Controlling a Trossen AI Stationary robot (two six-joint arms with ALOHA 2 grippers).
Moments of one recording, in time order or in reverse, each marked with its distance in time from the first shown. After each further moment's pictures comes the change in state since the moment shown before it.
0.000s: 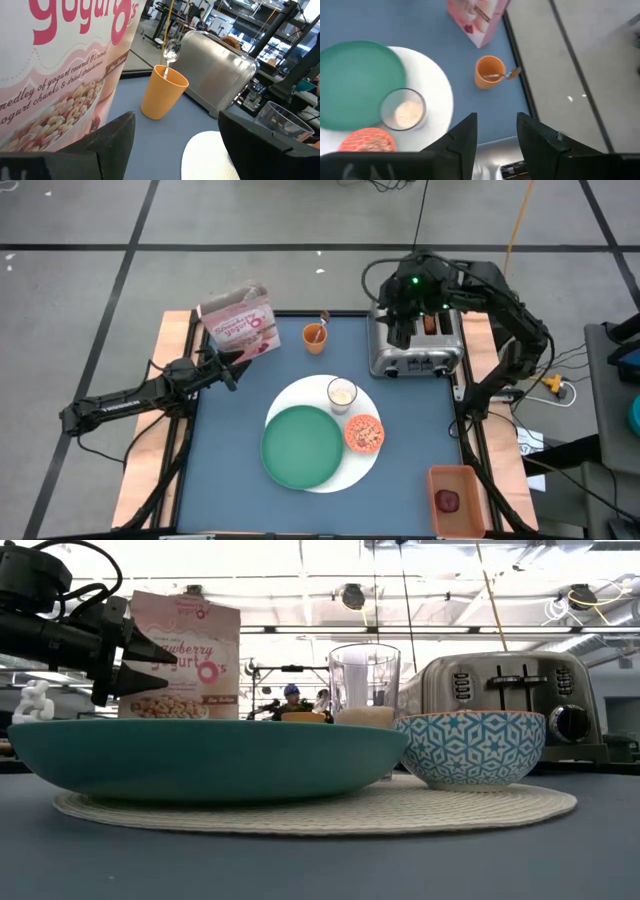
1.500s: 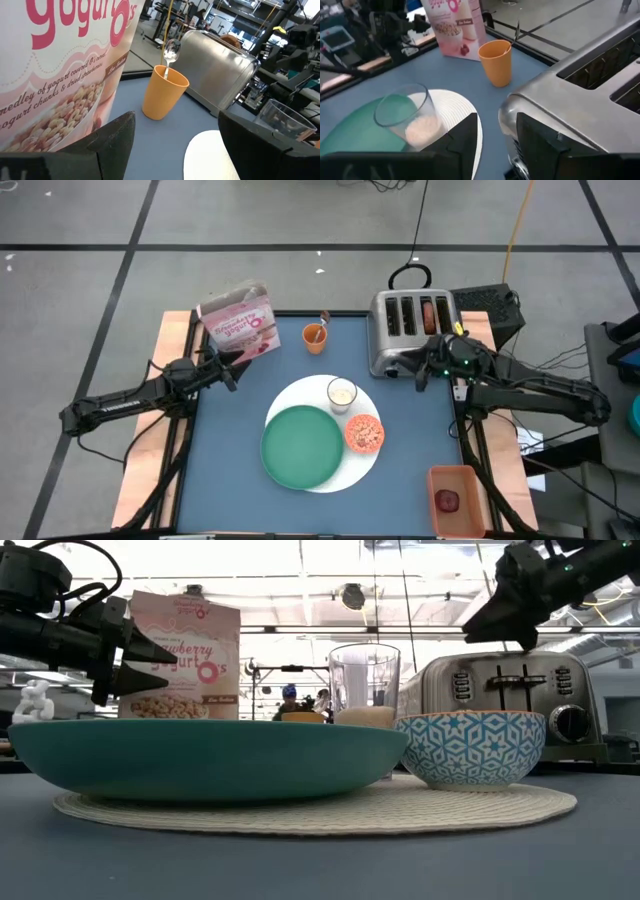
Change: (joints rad) left arm 0.000 0.000 0.000 0.002 0.000 0.026; right arm 0.006 -1.037 -1.696 1.107 0.000 0.521
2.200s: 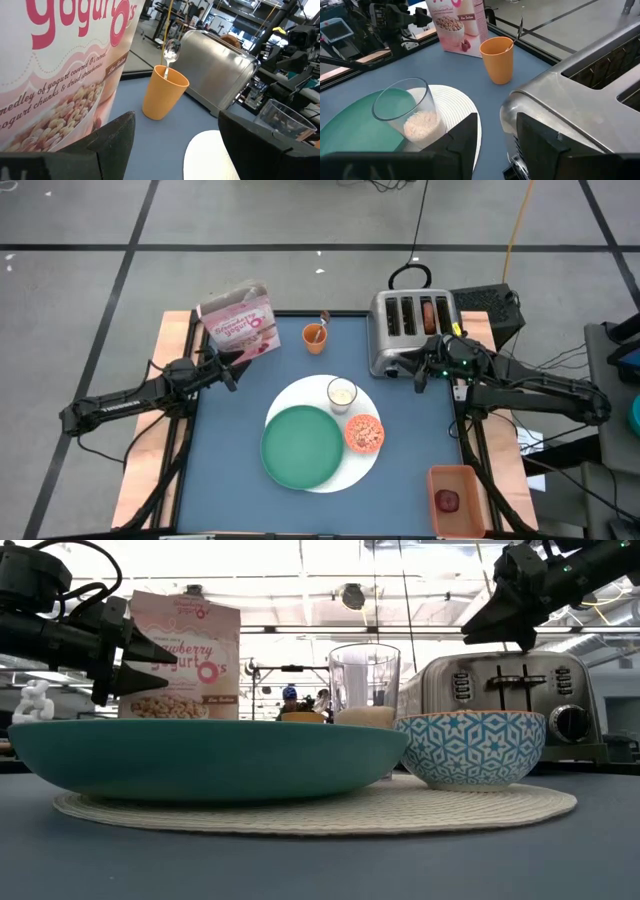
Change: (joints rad) left arm 0.000 0.000 0.000 0.000 0.000 0.000; right arm 0.000 0.015 0.001 0.002 0.001 -0.039
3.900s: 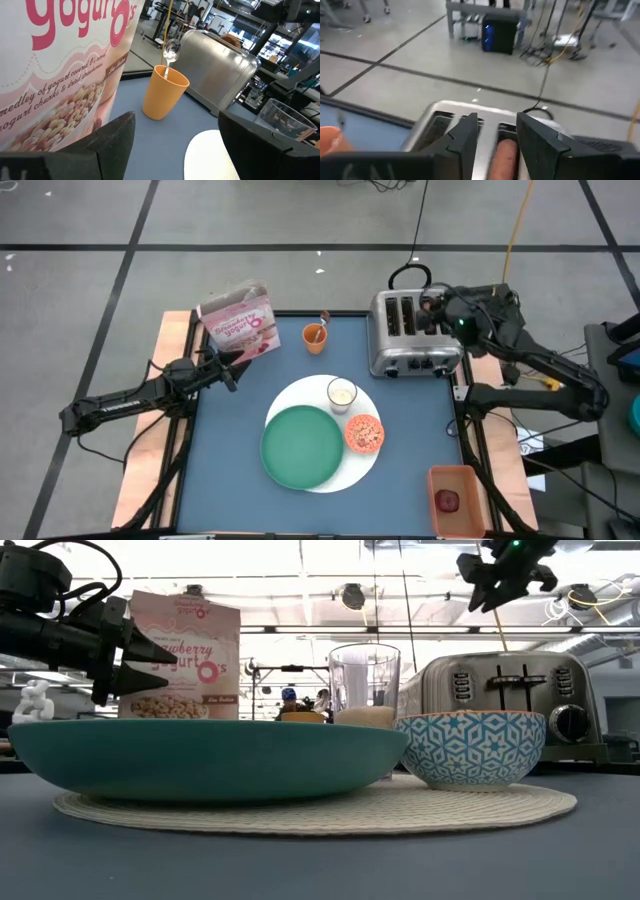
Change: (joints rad) left arm 0.000 0.000 0.000 -0.001 0.000 0.004; right arm -0.186 0.302 0.505 -0.326 0.648 0.077
